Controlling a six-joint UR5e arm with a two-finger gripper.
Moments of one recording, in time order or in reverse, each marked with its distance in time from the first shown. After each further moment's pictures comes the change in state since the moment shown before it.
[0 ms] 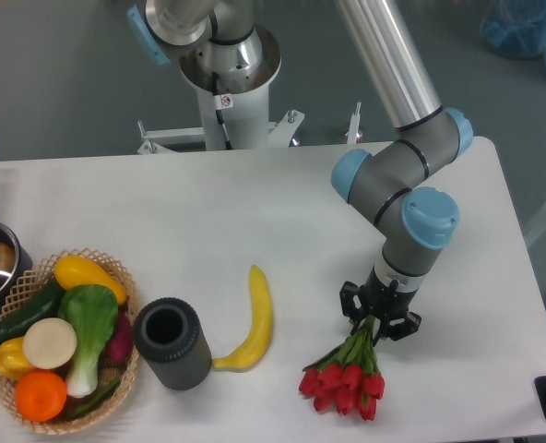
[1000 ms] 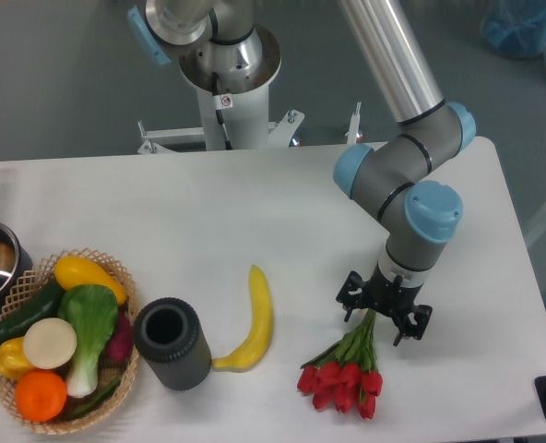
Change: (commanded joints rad) arm 0.000 0.006 -0.003 0.000 0.035 0.008
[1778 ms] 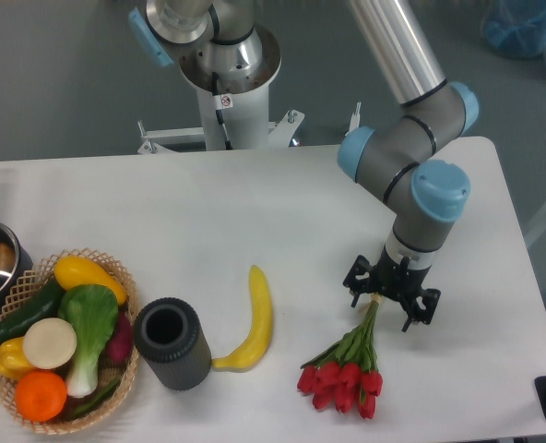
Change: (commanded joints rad) arm 0.018 0.029 -0.006 -0.003 0.003 -0.006
